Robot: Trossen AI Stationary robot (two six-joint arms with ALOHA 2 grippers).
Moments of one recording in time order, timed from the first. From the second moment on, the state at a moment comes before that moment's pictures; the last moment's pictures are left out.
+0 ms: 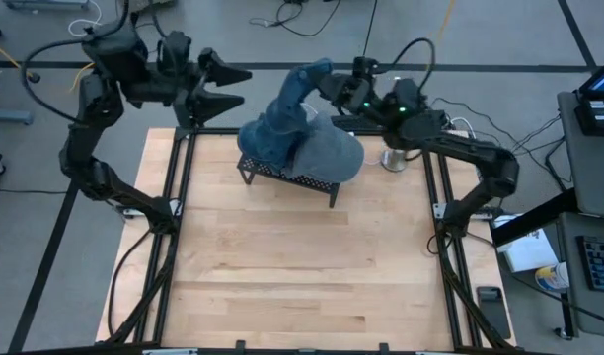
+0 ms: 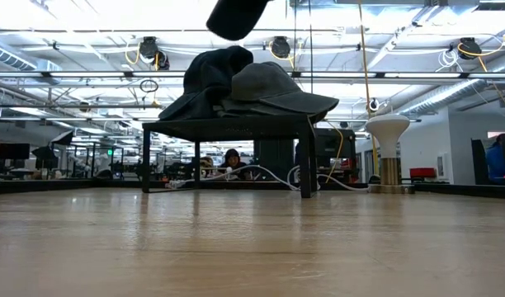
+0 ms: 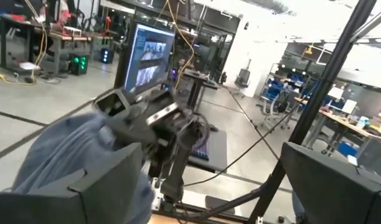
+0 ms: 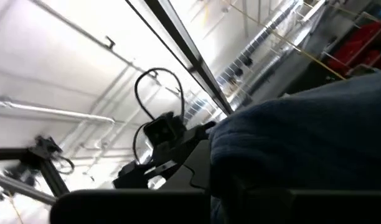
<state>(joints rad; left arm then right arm) 0.45 1.42 2.22 -0.73 0.48 -0.30 -0.39 1.59 1.50 0.72 -0.18 1.04</state>
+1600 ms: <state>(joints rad) 0.45 1.41 2.22 -0.75 0.52 -0.26 -0.37 2.02 1.99 0.10 -0.21 0.99</state>
